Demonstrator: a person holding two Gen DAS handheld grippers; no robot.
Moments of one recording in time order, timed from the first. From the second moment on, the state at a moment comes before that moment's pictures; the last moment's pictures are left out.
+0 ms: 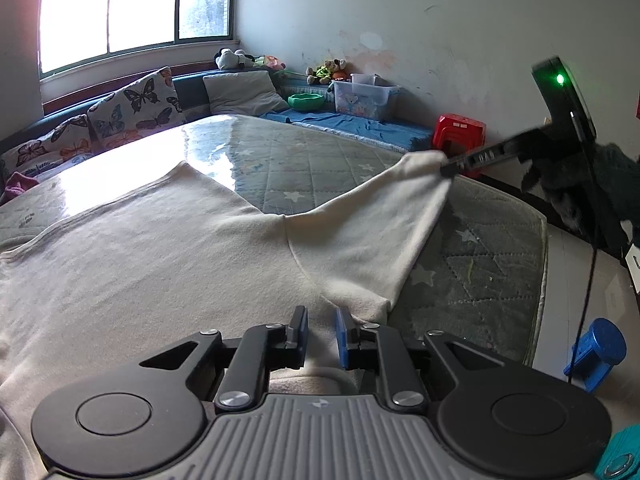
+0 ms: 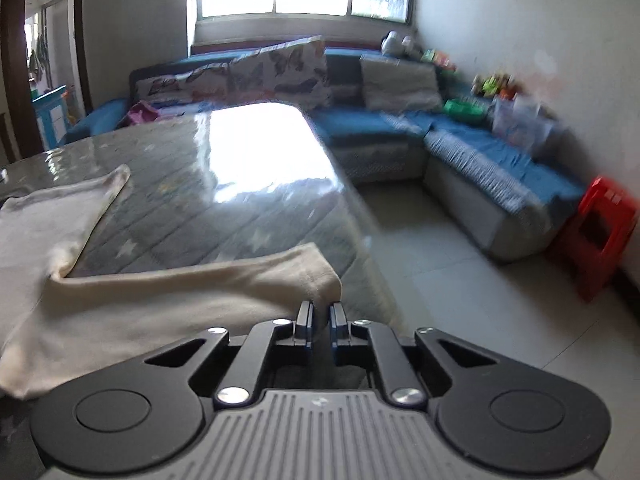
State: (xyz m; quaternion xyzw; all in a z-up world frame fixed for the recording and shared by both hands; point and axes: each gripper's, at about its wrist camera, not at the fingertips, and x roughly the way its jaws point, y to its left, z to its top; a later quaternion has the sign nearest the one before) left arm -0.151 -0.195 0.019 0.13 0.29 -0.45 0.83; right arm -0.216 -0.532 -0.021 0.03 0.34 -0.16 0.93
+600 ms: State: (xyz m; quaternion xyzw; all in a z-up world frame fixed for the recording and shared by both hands) left arm -0.148 -0.196 0.034 0.13 0.27 -0.45 0.84; right arm -0.215 -0.558 -0.040 0.14 0.33 -0.15 0.92
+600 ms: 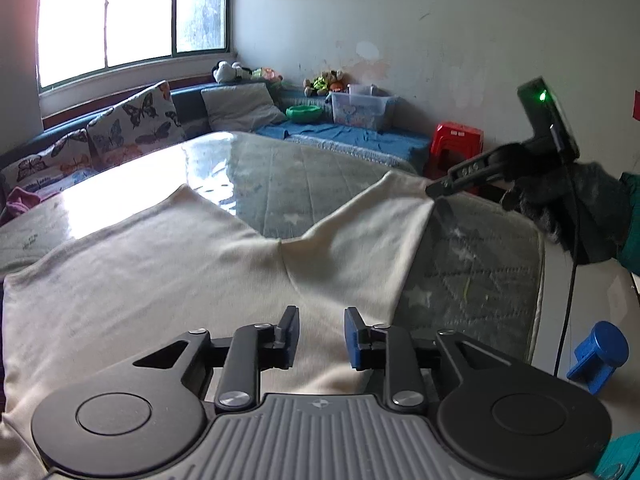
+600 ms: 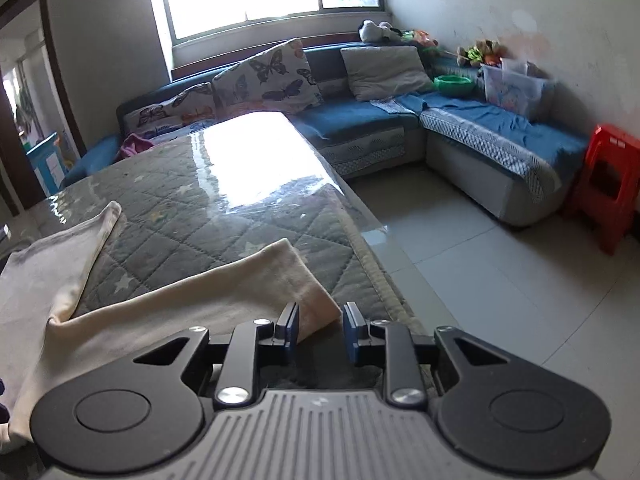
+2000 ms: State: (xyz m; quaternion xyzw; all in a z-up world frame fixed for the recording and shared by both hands) left arm -0.152 -0.054 0.034 0.02 0.28 -0.29 0.91; right arm -0.149 -0.254 0.067 -0.08 0.27 0.27 0.92
